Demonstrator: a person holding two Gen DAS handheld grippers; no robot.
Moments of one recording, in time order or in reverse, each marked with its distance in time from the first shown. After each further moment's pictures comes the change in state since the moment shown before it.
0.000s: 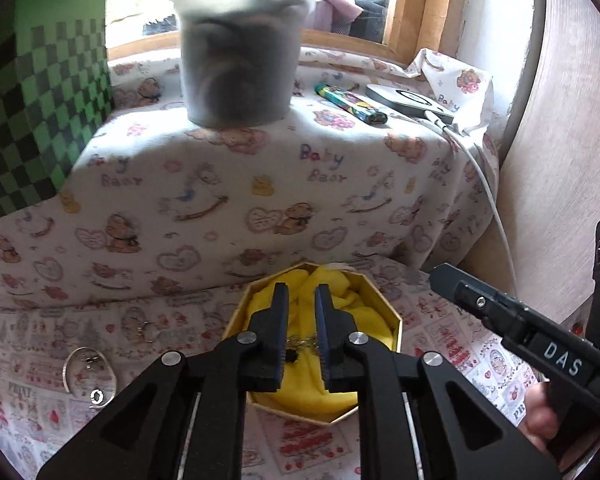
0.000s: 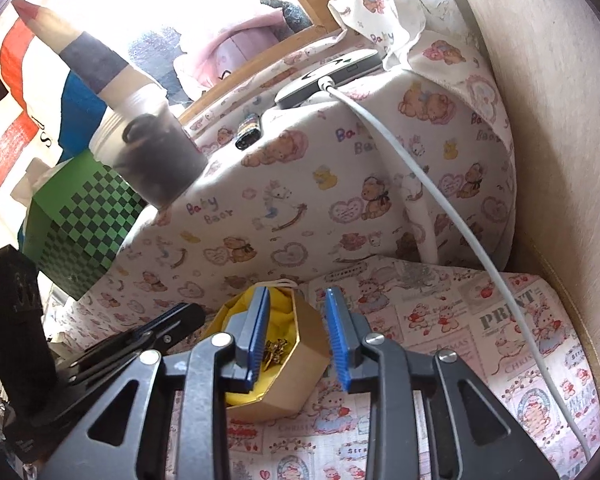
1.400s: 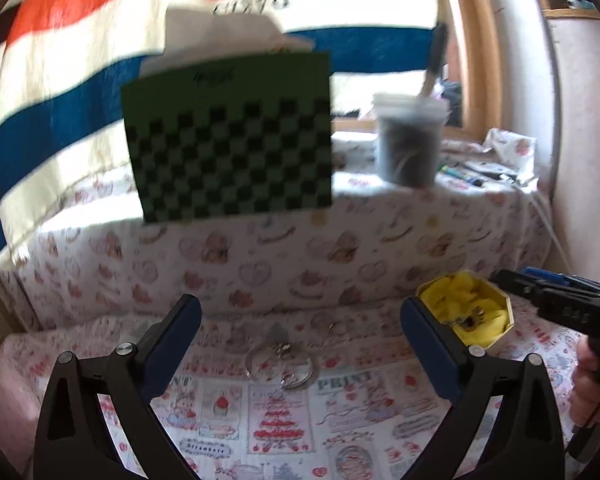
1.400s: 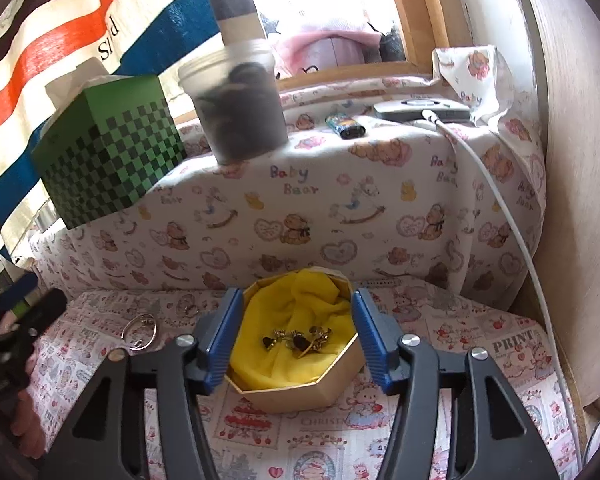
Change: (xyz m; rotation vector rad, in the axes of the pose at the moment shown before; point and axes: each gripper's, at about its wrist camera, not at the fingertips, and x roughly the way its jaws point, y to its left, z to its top) left arm -0.111 0.102 -0.069 -0.023 -0.309 0.289; right arm 0.008 0.071 -0.036 -0.317 -0.070 -0.090
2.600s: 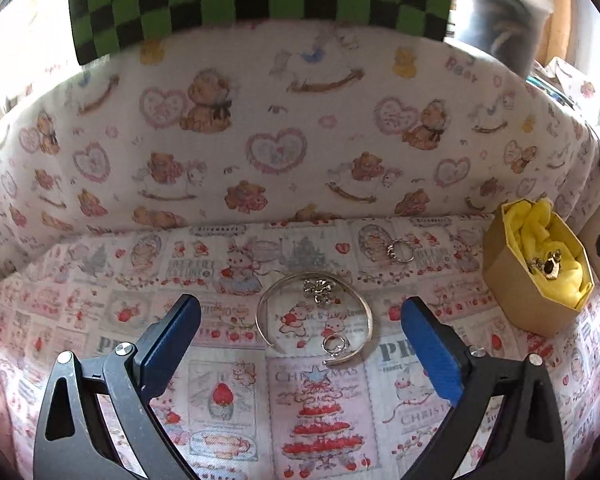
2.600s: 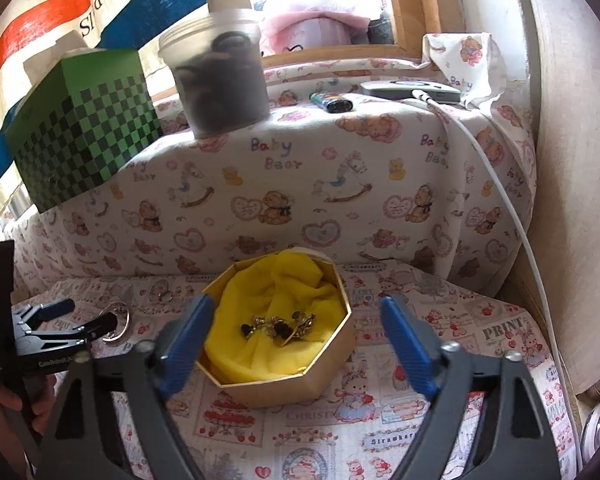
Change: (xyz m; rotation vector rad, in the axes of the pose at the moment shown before) left arm 0.111 0.038 -0.037 -0.058 0.375 -0.033; right arm 0.011 0.005 -0.007 -0.009 0.030 -0.116
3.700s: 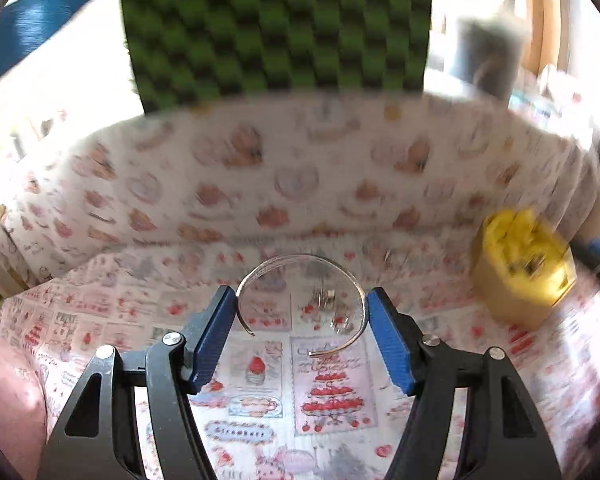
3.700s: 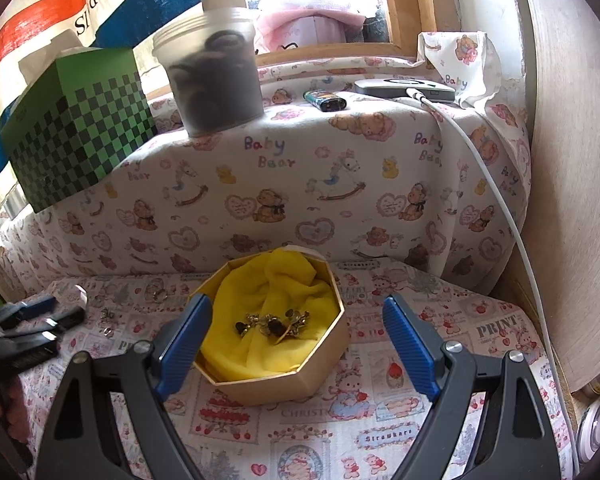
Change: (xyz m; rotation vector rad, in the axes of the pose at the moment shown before) left arm -0.050 -0.007 0.006 -0.003 -0.084 0.048; right arm -0.002 0.001 -0.001 -0.002 0.020 -0.002
